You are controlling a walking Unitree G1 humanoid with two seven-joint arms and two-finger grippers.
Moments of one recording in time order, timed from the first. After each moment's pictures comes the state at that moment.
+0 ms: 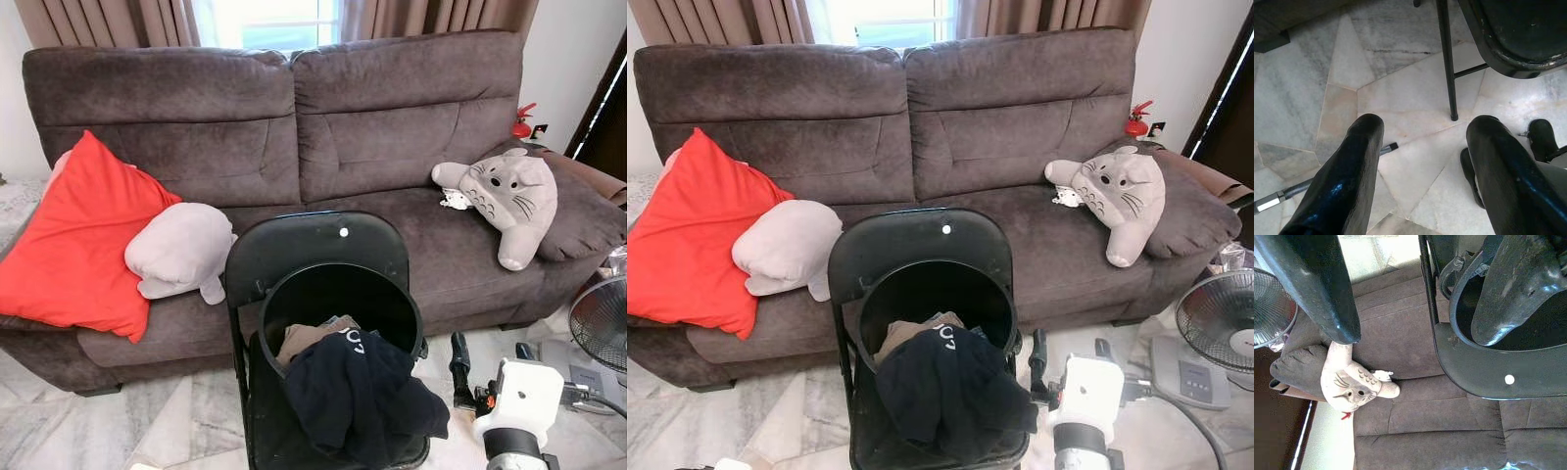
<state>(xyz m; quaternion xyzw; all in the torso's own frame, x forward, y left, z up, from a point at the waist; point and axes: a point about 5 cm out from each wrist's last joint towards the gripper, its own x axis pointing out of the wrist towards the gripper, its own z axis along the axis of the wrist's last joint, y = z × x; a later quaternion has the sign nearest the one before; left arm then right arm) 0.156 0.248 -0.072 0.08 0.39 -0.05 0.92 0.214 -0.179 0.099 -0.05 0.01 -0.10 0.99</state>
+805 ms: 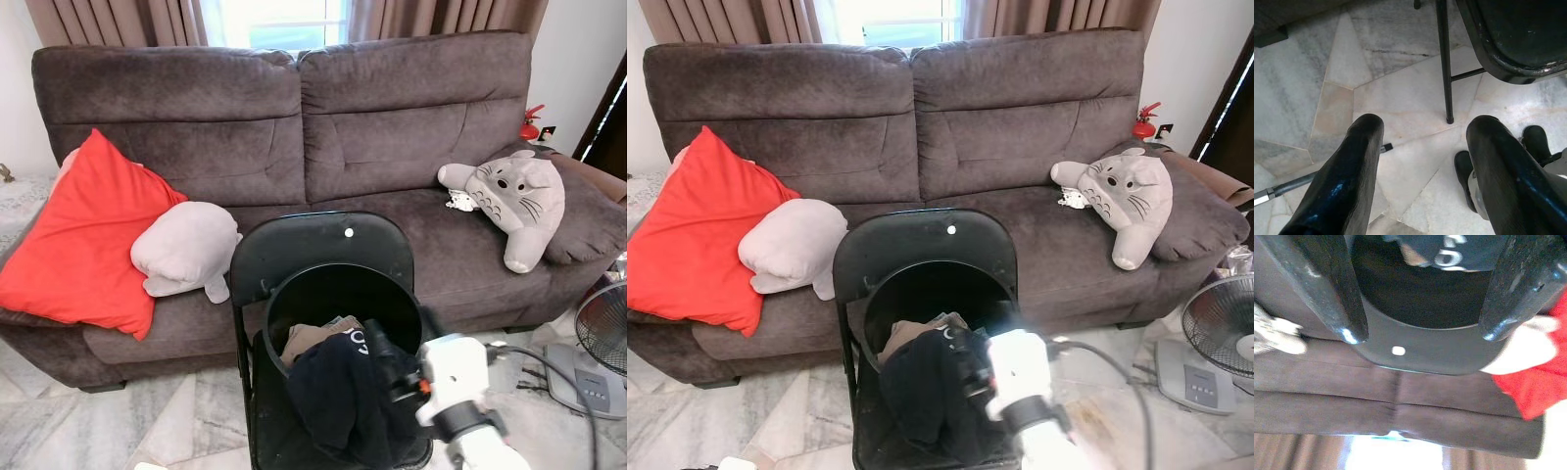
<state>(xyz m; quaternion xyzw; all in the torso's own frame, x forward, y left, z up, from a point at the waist) 0.158 0.241 -0.073 0.07 0.38 -0.04 0.92 0.229 -0.131 0.121 -0.08 -0.04 0.12 0.99</state>
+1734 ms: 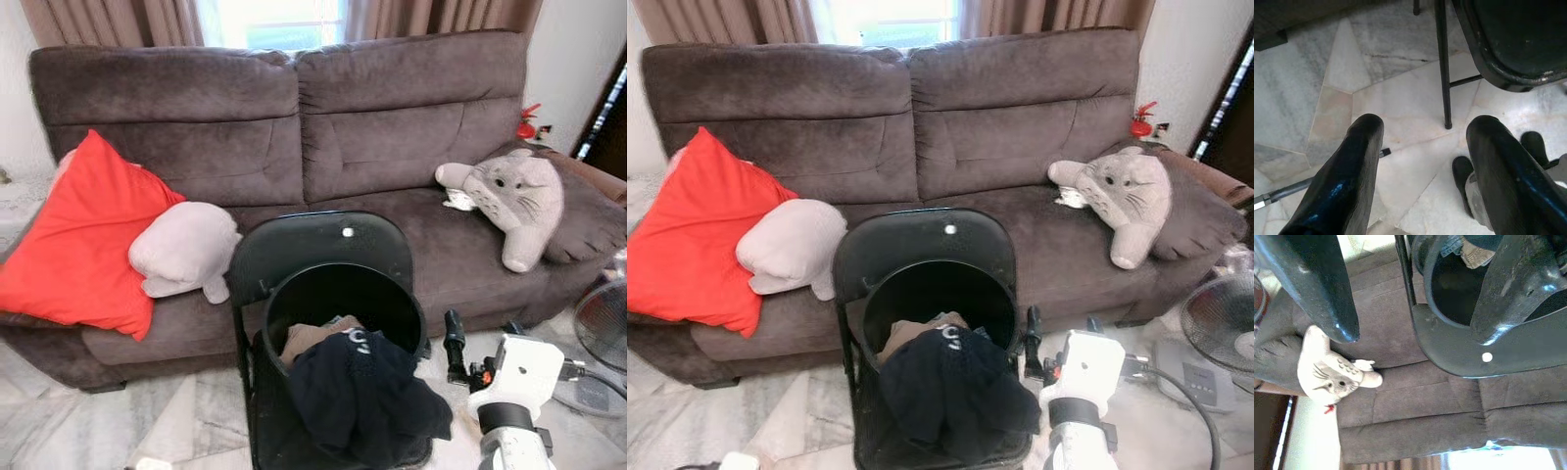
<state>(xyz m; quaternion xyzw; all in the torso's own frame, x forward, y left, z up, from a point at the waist) 0.165 0.236 -0.072 0.06 0.38 -0.04 0.92 0.232 -0.174 0.114 -0.01 -0.02 -0.08 1.00</state>
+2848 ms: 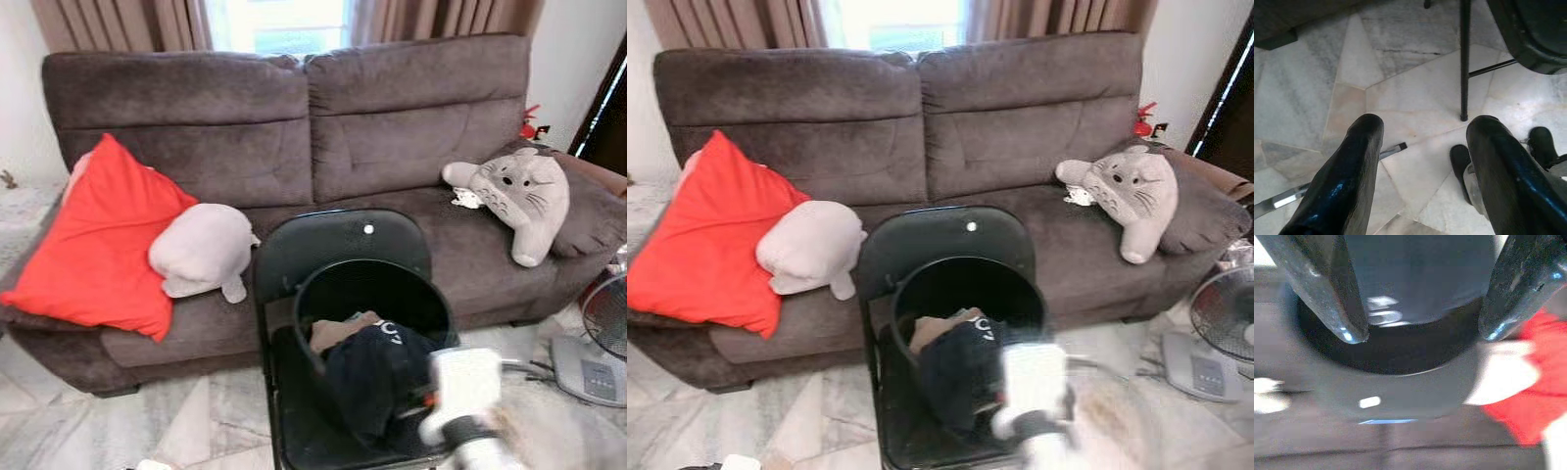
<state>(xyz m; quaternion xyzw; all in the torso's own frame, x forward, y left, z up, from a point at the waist) 0.162 0.234 -0.074 0.06 0.38 -0.05 0.92 0.223 -0.123 0.091 -0.02 0.06 0.16 0.99</state>
